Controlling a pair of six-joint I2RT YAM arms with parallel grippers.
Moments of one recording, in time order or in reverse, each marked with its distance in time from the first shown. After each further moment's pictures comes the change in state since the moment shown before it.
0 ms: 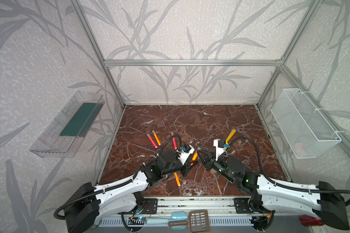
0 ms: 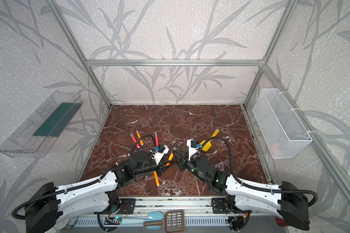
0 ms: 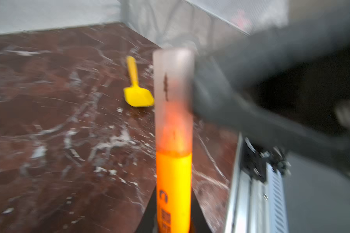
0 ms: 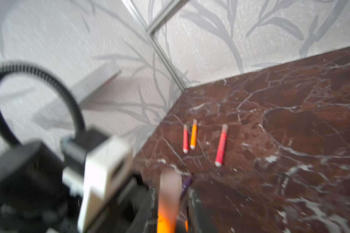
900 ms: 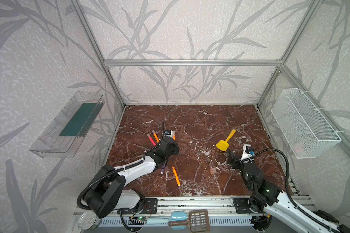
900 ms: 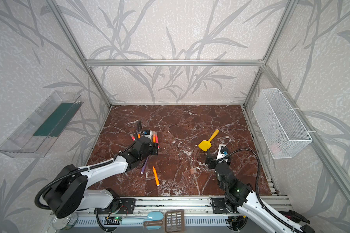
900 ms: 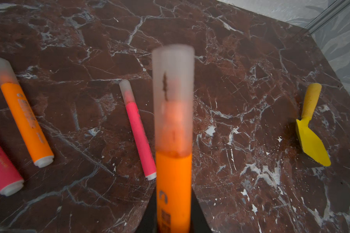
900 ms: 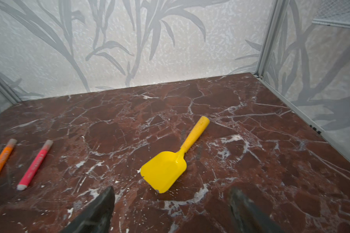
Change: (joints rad) left arm 0.254 0.336 0.174 -0.224 -0.350 -0.243; right arm -0.375 -0.515 -0.246 -0.462 0.428 -0.286
